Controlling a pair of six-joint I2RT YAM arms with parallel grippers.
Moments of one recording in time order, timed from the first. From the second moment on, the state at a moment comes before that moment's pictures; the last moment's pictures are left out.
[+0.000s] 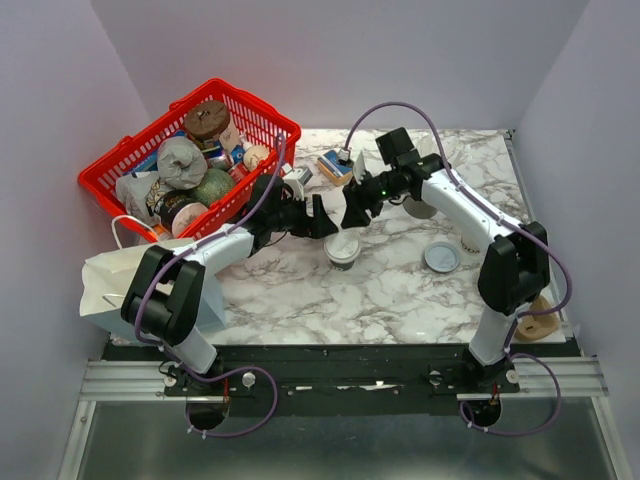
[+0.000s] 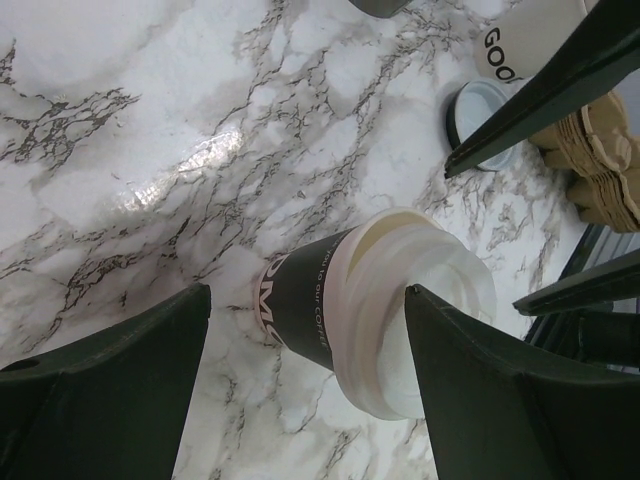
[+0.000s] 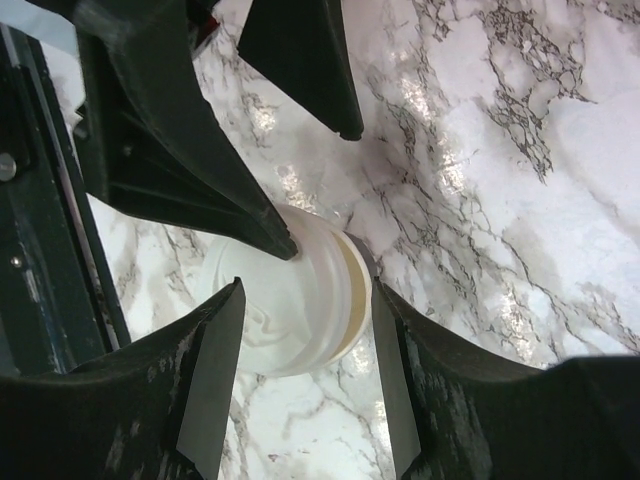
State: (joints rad) left arm -0.43 1.60 0.93 0.16 0.54 -0.42; right arm 0.48 1.82 1.61 -0.74 -0.71 -0.39
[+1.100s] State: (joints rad) left arm -0.38 1.46 0.83 0.13 0.73 -0.39; right arm 0.47 1.93 1.63 -0.80 -0.70 -0.41
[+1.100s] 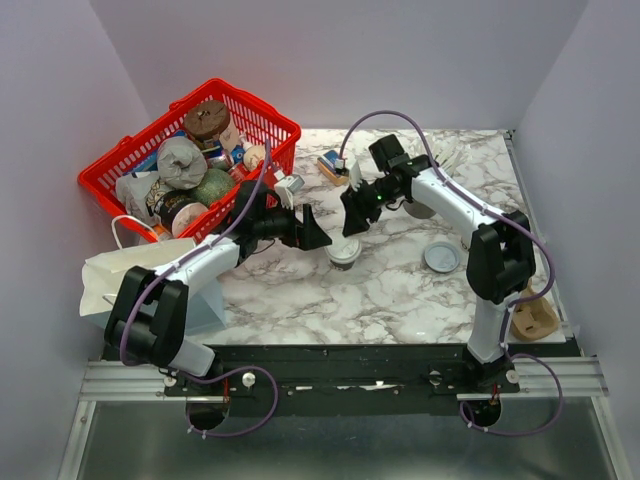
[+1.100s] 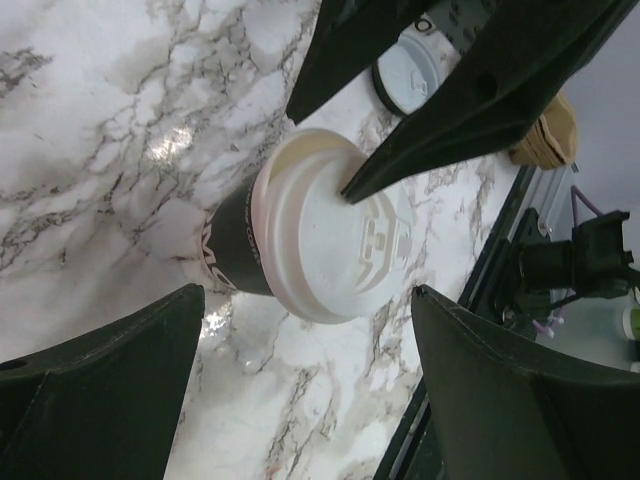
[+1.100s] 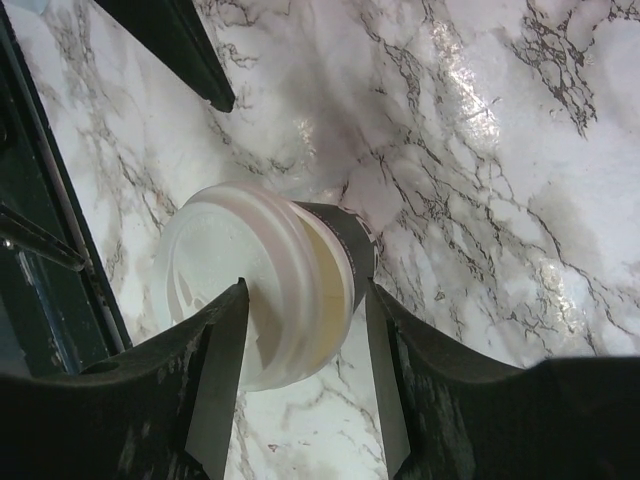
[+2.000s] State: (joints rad) left arm -0.41 1.58 0.86 0.09 0.75 -0.33; right arm 0.45 1.94 1.63 -0.80 -0.71 -0.32
